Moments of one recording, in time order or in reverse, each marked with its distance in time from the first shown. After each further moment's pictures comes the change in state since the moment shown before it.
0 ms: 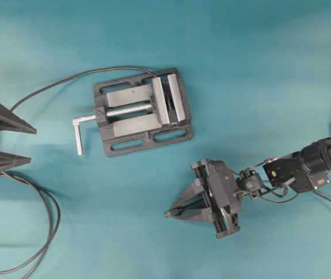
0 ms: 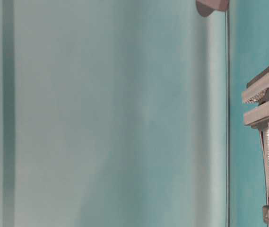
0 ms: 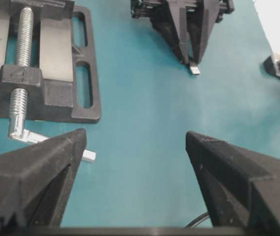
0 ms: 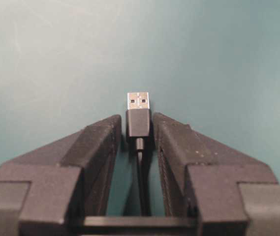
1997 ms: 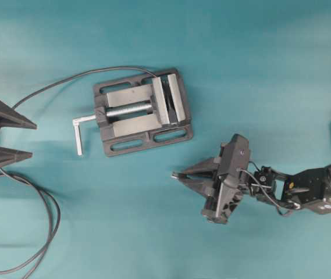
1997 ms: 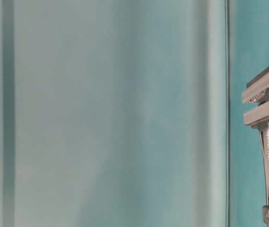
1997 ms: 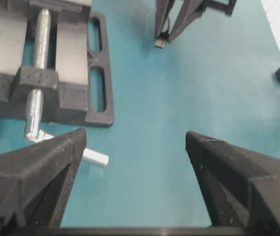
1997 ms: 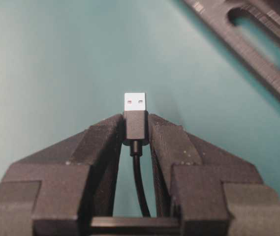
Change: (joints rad) left arm 0.038 0.000 0.023 0.000 -0.055 0.000; right arm 0.166 -0.130 0.000 1.009 -0.005 -0.256
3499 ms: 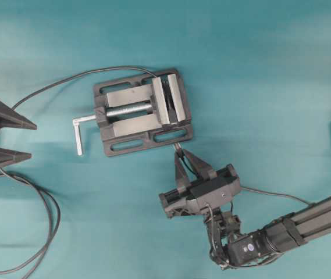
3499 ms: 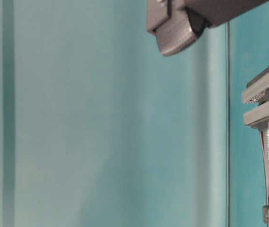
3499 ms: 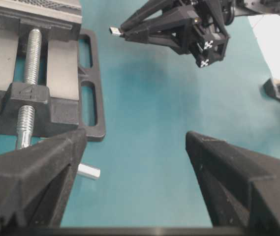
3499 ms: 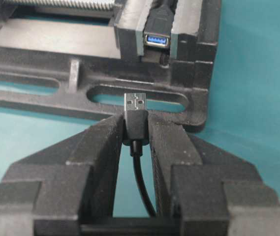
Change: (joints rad) left arm -0.017 0.000 0.011 0.000 -0.048 0.000; right arm 0.095 0.319 -0.601 0.954 -0.611 -0.518
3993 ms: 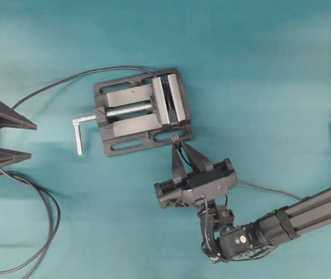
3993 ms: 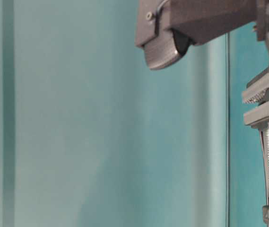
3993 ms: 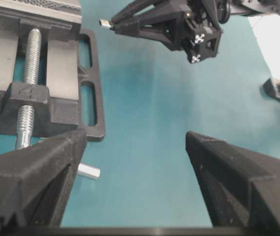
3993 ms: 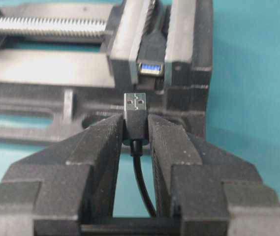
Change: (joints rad) left arm 0.000 0.000 0.000 0.000 0.000 0.000; right arm -0.040 0.003 -0.028 0.003 -0.032 0.000
